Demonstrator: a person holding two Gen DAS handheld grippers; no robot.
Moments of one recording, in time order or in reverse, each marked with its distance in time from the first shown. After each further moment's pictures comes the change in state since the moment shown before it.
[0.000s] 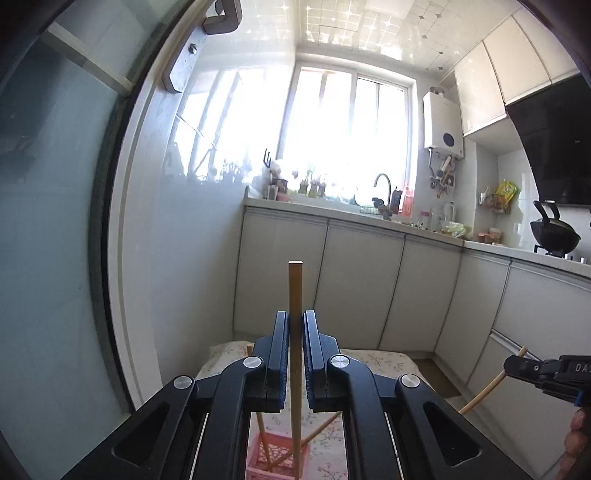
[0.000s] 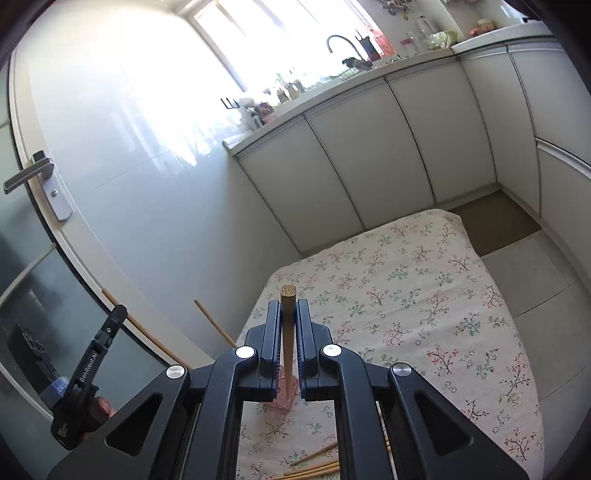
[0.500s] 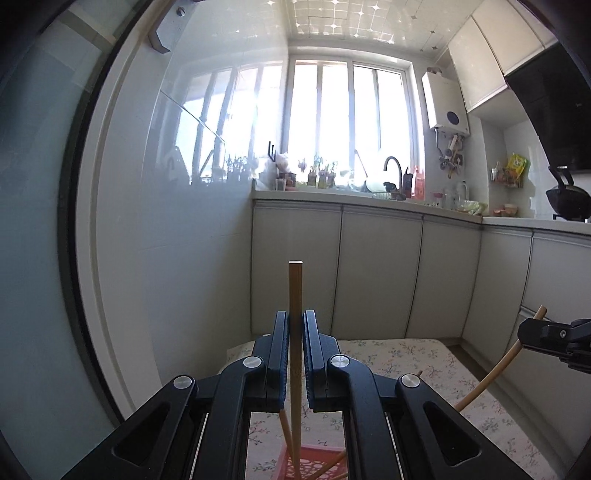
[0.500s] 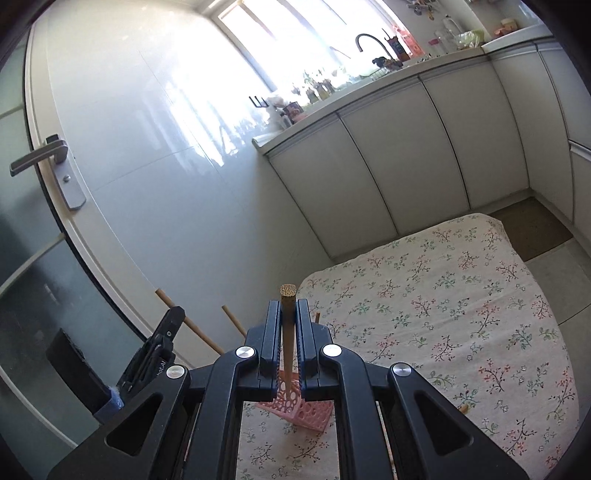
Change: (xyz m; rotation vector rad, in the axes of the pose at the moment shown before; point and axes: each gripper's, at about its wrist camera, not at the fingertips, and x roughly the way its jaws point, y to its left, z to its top) left arm 0.061 0.007 -0.038 0.082 0.019 0.056; right arm 0.065 0.033 -0.010 -0.036 -0.010 0.091
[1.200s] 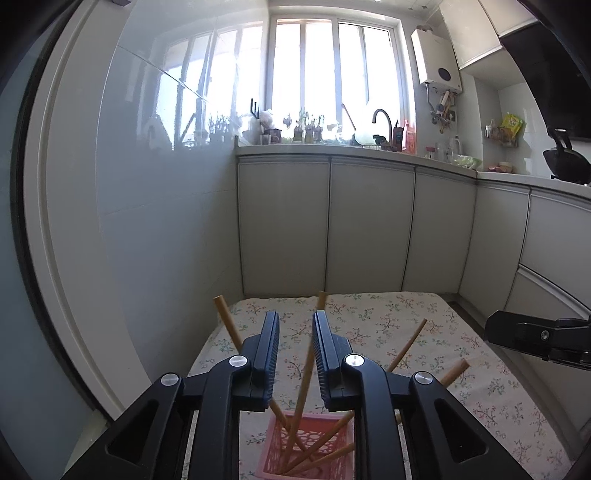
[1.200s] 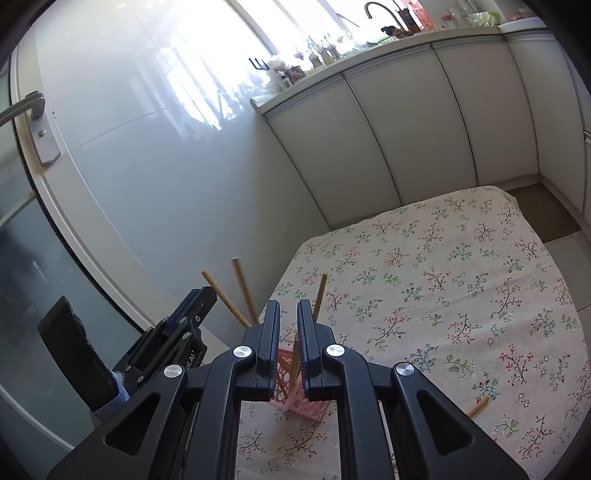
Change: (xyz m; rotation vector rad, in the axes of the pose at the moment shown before) left arm 0.023 -0.015 -0.020 0.045 0.173 -0.037; right arm 0.055 -0.004 -0.025 -0.021 0.120 -0.006
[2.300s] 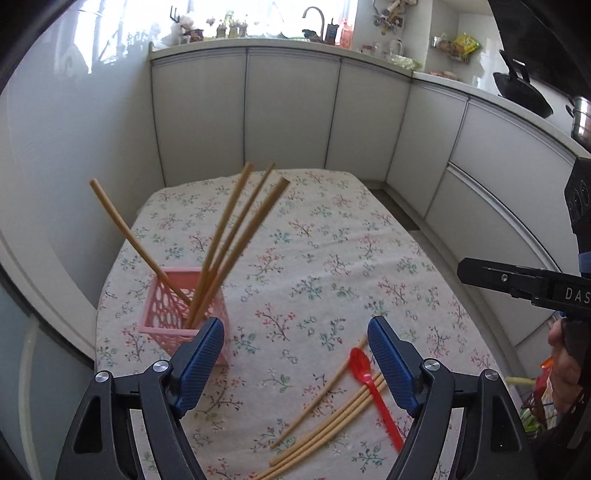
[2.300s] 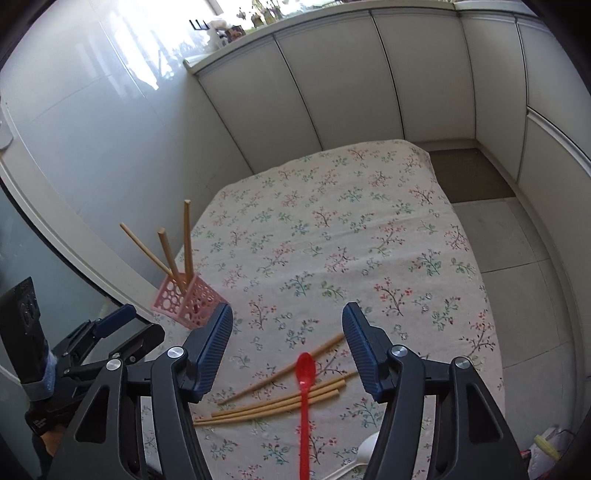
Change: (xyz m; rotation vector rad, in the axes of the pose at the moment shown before) left arm -0.030 -0.075 -0.044 0.084 0.485 -0.273; right arm -0.083 -0.087 -0.023 0.033 0.232 -0.262
